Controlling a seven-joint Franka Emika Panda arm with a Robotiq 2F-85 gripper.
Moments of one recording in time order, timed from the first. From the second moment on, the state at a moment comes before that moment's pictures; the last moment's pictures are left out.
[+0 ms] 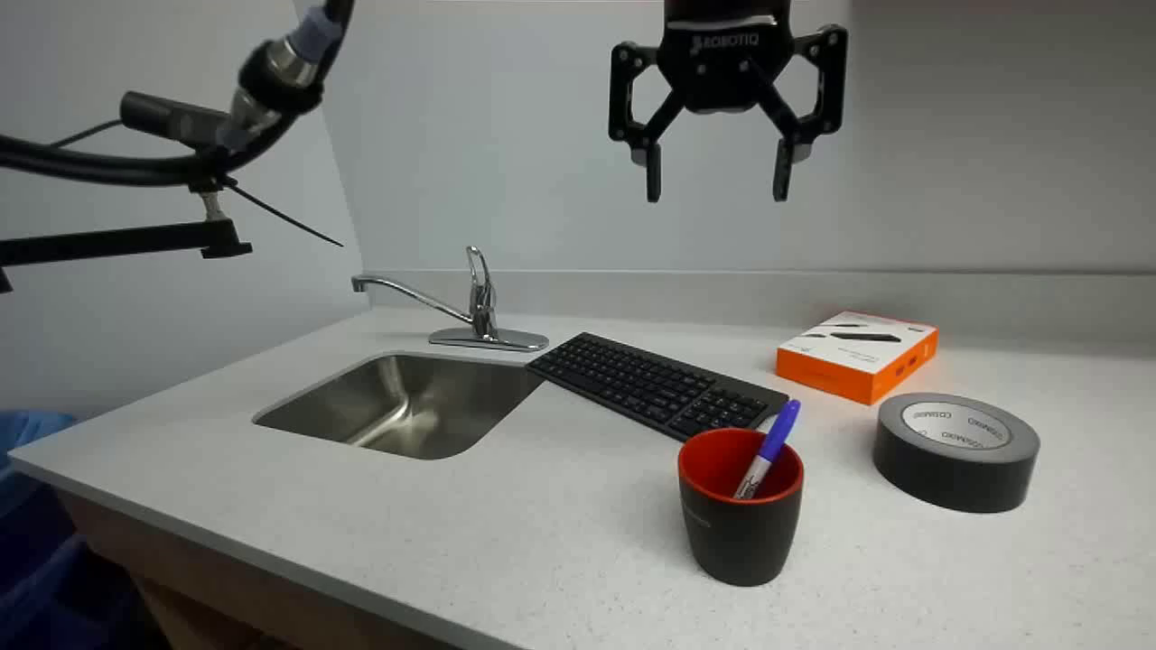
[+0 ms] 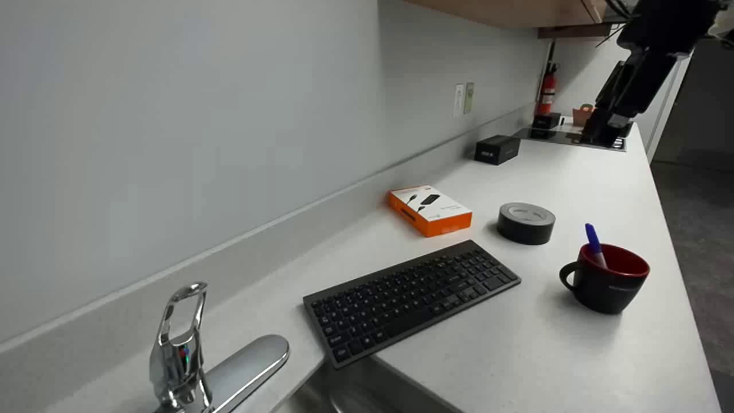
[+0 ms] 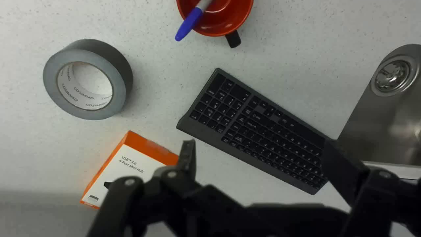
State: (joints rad) arm -0.02 -0.46 -0.38 -2.32 -0.01 2.09 -0.51
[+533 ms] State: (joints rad) arm -0.06 -0.47 -0.37 -2.41 -0.02 2.20 -0.52
